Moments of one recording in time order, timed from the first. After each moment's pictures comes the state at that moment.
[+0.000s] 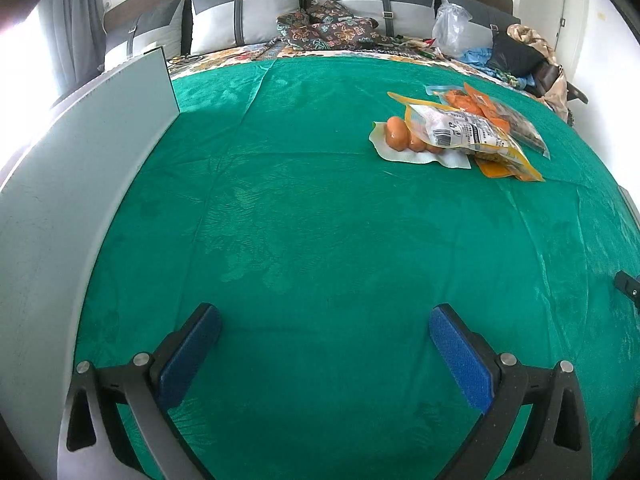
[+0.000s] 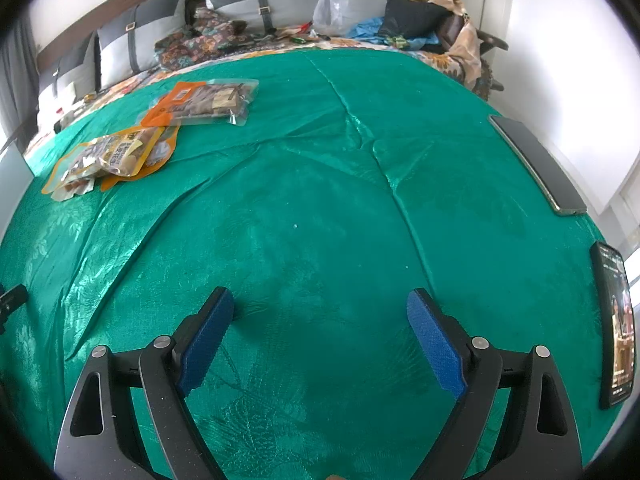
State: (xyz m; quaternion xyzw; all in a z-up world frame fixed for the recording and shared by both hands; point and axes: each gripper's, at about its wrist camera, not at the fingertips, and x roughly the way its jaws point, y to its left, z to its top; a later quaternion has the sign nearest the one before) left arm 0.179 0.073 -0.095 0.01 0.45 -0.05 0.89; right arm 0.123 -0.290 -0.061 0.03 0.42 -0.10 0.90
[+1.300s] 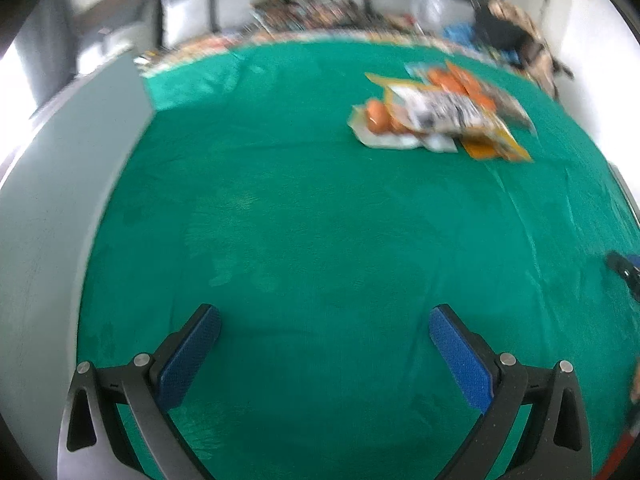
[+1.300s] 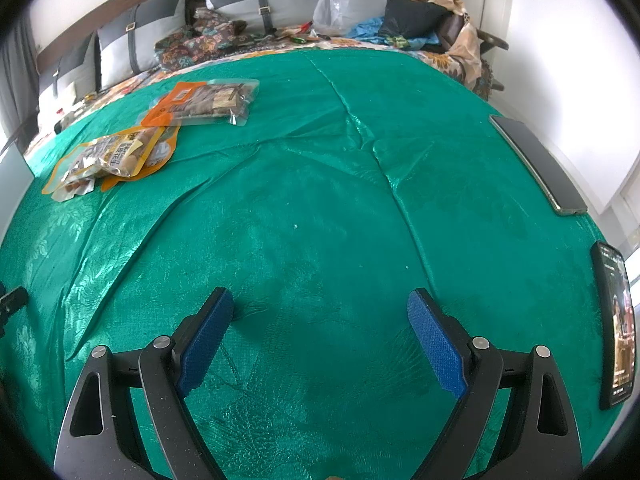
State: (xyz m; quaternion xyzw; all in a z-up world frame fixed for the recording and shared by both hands) left arm 0.196 0.066 -0.088 0.04 0.50 -0.10 0.86; right arm 0.123 -0.290 -0.062 0.03 0.42 -0.10 0.90
